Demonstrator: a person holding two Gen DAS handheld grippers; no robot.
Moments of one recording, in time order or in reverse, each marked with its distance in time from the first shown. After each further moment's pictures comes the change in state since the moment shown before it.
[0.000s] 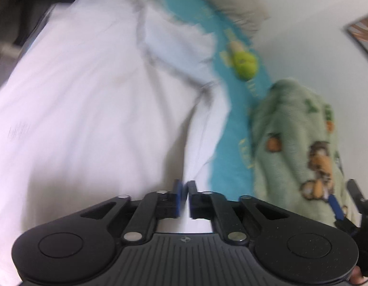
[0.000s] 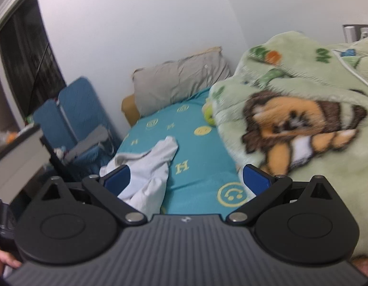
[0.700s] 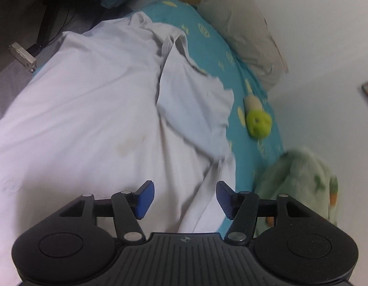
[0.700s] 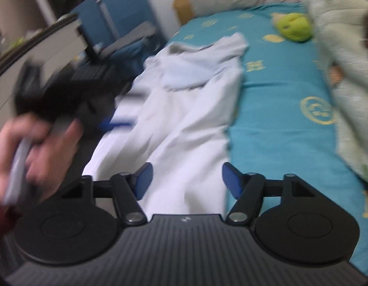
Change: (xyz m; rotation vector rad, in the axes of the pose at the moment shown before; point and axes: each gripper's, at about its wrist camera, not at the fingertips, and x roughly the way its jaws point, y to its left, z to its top) left arm 0.014 -0.003 0.095 -0.159 -0.232 -0.011; right arm 0.064 0.097 -0.086 -0.202 0.483 0.200
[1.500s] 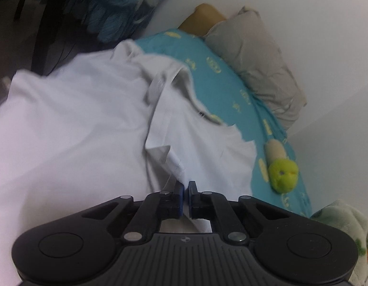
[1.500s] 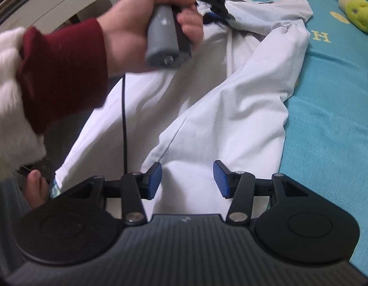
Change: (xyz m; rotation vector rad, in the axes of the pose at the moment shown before) left arm 0.109 -0.014 0.070 0.052 -0.217 0.071; right arm 0.056 0.016 -0.014 -0.215 0.218 0.132
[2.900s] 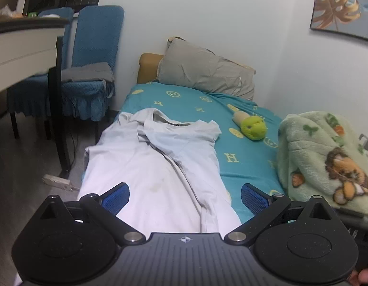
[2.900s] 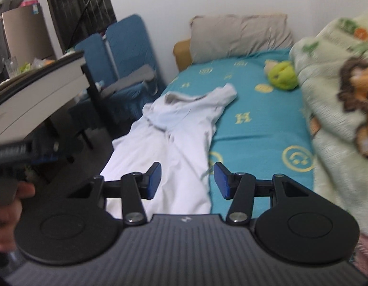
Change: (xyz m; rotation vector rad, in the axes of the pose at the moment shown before) left arm -0.305 -0.037 -0.134 0.553 -0.138 0.064; right arm -0.123 -0.021 -0.002 0.172 -0.492 -0.216
